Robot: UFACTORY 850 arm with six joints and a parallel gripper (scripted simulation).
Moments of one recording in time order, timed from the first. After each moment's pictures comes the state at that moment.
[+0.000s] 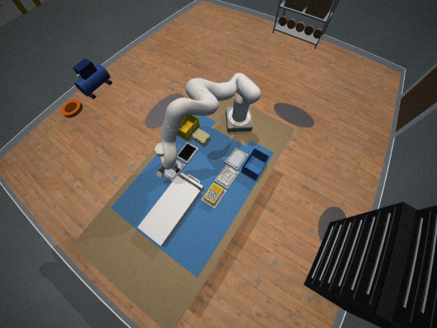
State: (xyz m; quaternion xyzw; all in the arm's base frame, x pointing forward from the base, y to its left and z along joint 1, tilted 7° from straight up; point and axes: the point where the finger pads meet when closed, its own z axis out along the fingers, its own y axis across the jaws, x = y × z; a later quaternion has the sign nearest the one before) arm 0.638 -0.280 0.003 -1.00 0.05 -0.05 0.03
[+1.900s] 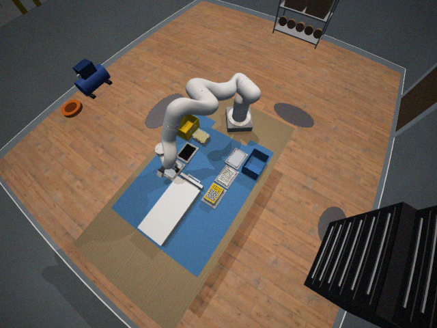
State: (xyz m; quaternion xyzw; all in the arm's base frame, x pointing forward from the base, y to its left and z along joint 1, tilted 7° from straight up) arm 0.637 -0.280 0.004 -1.00 0.05 -0.05 0.03
